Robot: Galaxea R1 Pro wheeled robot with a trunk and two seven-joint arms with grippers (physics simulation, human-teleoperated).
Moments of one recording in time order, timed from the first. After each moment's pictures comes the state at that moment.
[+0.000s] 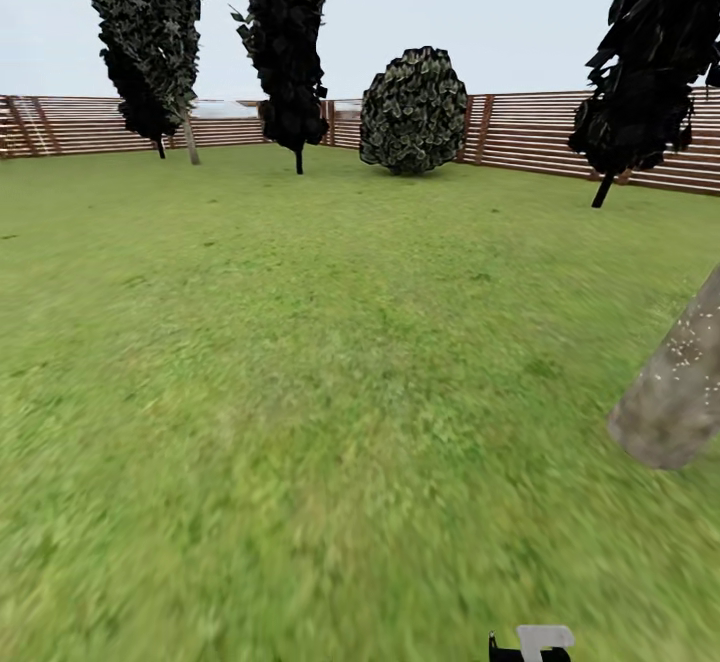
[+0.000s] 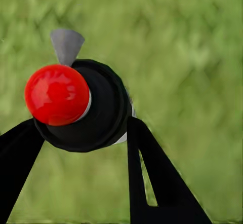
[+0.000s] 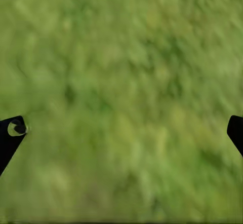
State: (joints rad) left arm -0.37 0.24 0.06 0.04 0.21 -0.38 -0.07; right arm -0.40 -0.02 0.22 -0.03 -0.10 -0.50 -0.25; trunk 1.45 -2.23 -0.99
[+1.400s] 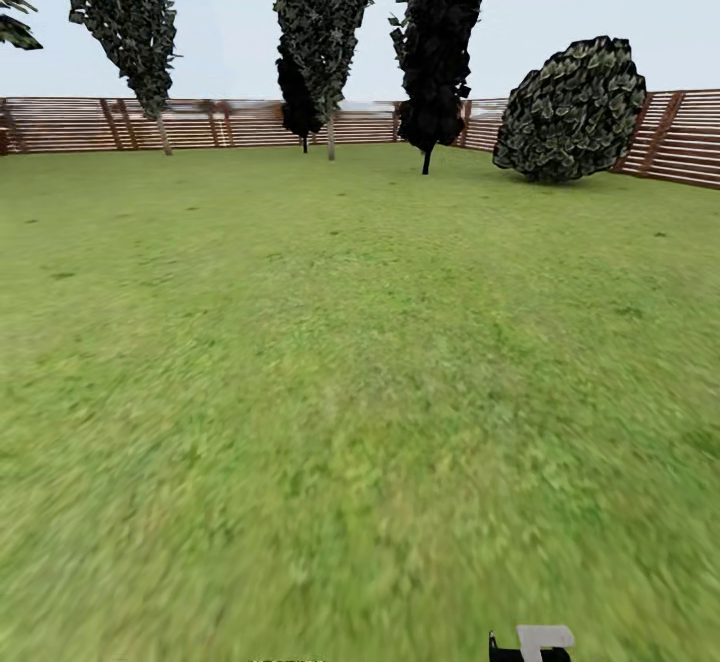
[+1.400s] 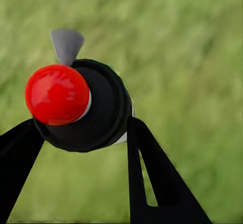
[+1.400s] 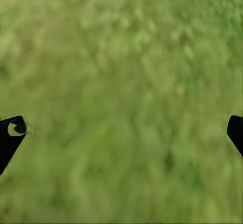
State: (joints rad) left arm -0.37 0.24 0.06 0.04 0.21 -0.38 -0.07; right arm -0.40 -0.02 0.21 -0.03 -0.10 -0.50 -0.25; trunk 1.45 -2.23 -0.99
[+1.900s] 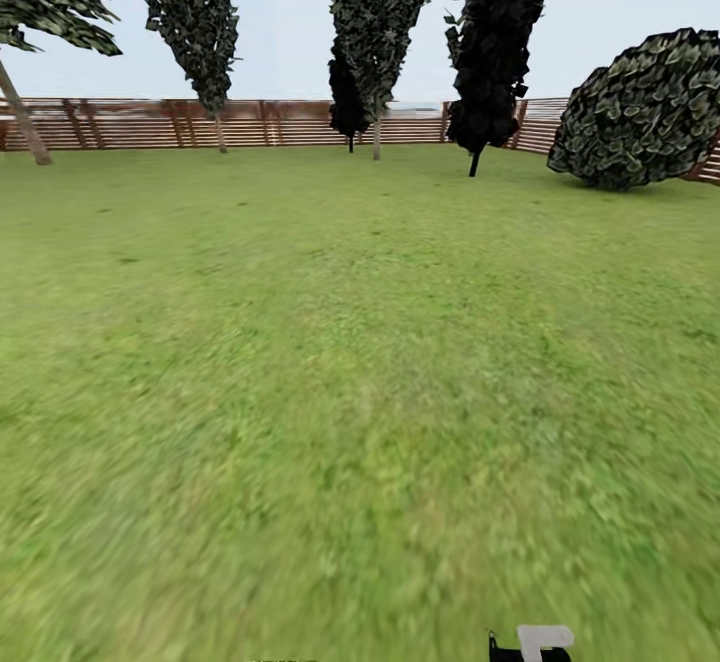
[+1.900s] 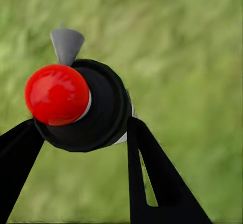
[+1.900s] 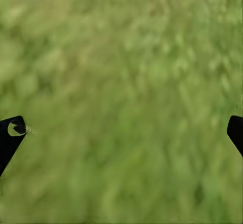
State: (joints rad) left arm -0.37 0.24 0.06 0.04 0.21 -0.38 -0.07; right arm -0.40 -0.02 0.21 -0.03 -0.10 -0.50 -0.25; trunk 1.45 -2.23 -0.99
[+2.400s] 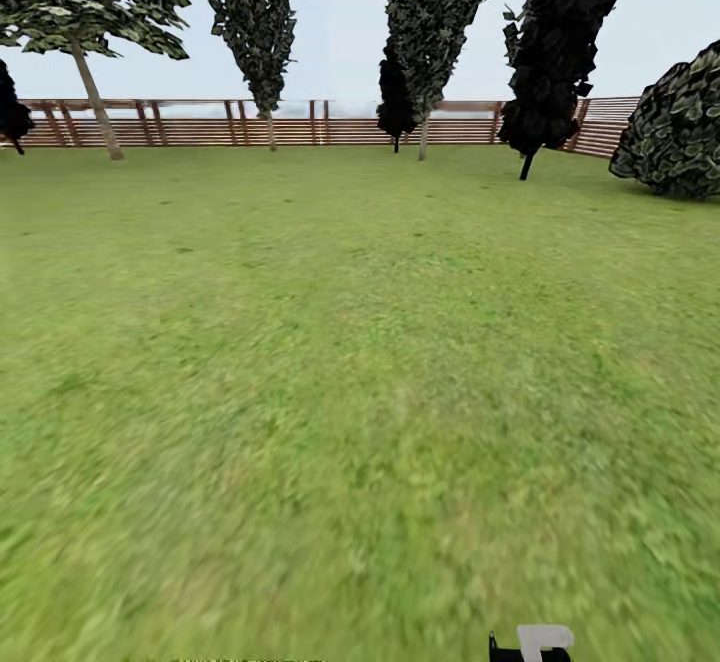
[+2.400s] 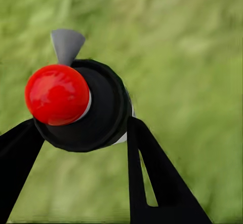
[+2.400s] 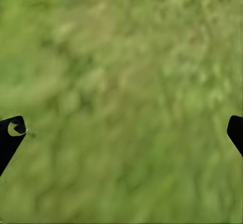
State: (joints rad) left arm -0.37 0.24 0.06 0.04 0.21 -0.37 -0.07; right arm -0.40 -0.02 0.21 -0.03 -0.10 -0.50 -0.25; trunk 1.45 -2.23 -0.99
